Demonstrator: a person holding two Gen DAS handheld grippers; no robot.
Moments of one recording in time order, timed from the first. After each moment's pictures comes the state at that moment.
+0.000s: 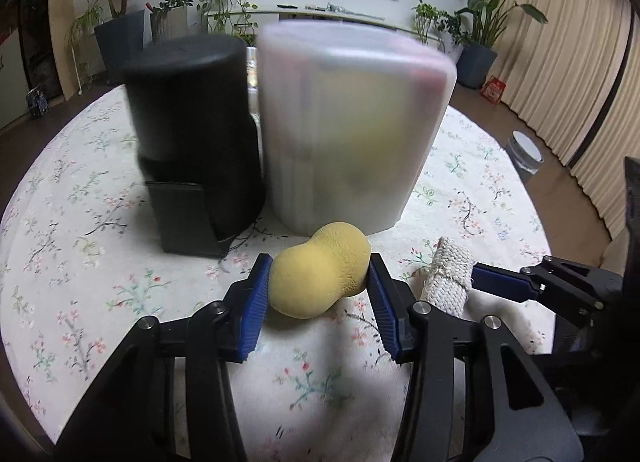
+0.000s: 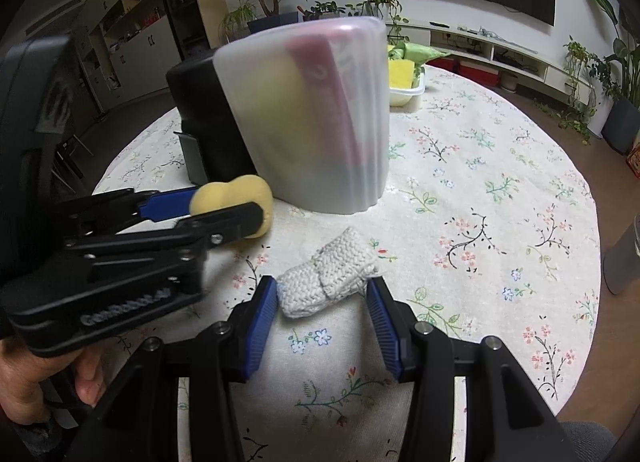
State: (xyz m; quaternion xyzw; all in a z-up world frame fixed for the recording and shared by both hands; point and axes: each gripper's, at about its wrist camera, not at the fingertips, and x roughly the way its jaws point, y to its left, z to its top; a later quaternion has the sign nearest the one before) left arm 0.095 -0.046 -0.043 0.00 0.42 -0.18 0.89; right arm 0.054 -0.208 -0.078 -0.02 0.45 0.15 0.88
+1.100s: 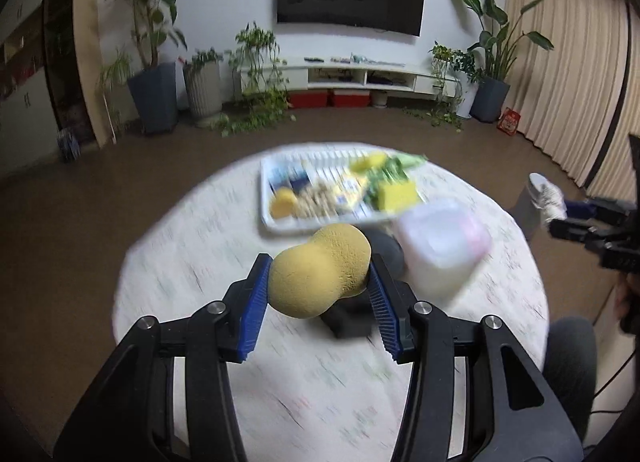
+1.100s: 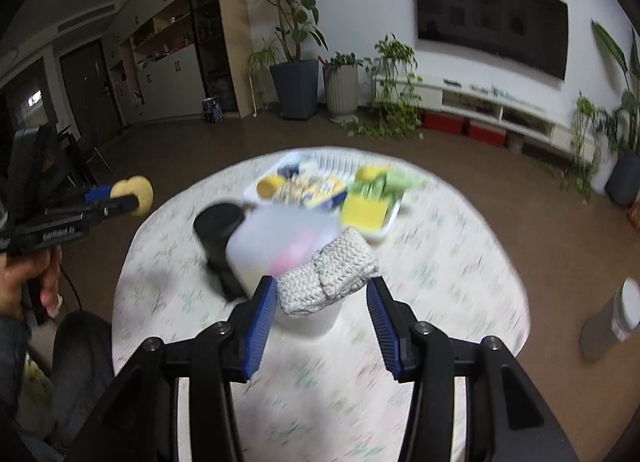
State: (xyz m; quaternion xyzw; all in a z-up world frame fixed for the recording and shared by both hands) left arm 0.133 0.068 0.109 0.04 0.35 -0.14 0.93; right arm 0.098 -0.246 0.078 -0.06 0.38 0.18 0.91
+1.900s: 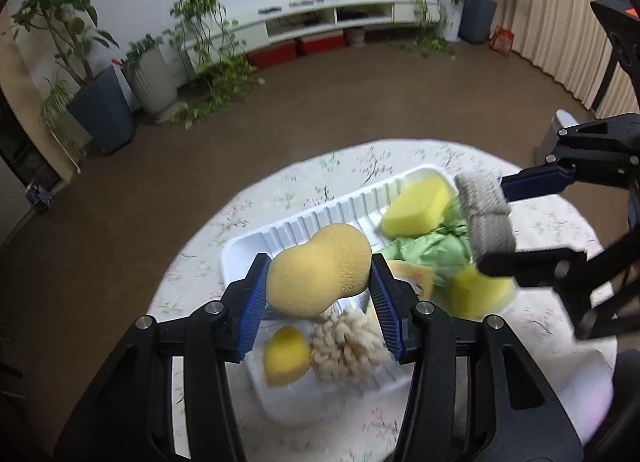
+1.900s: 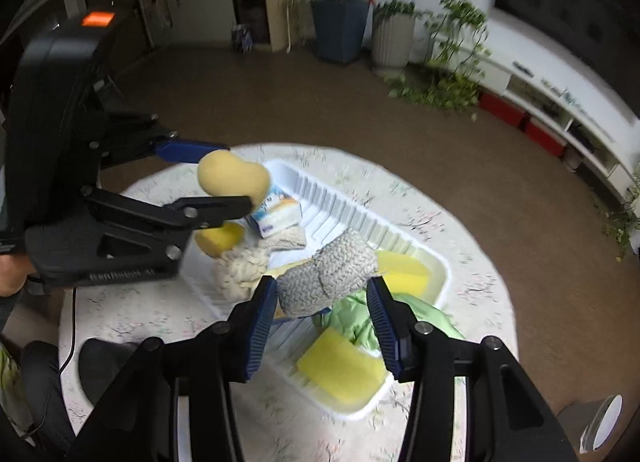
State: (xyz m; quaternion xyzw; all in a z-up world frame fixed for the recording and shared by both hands) left arm 0.408 -0.030 0.048 0.15 0.44 -0.18 0.86; right arm 0.384 -0.171 0.024 -0.14 0.49 0.25 0.82
